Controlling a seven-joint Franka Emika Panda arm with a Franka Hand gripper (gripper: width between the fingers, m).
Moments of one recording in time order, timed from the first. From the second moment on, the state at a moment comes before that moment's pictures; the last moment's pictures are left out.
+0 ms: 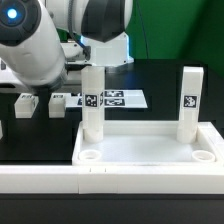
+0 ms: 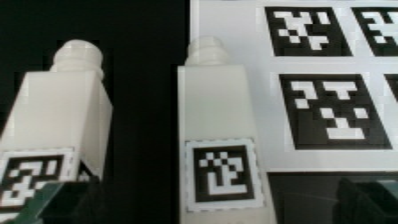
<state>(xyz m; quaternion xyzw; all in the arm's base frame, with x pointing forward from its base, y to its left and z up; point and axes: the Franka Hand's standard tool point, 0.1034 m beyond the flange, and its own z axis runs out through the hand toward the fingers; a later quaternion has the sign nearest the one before) 0.391 -0.123 0.025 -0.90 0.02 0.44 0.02</state>
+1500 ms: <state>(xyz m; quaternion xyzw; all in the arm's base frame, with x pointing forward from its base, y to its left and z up) 0.383 -0.121 0.015 -0.89 0.02 0.45 0.02</state>
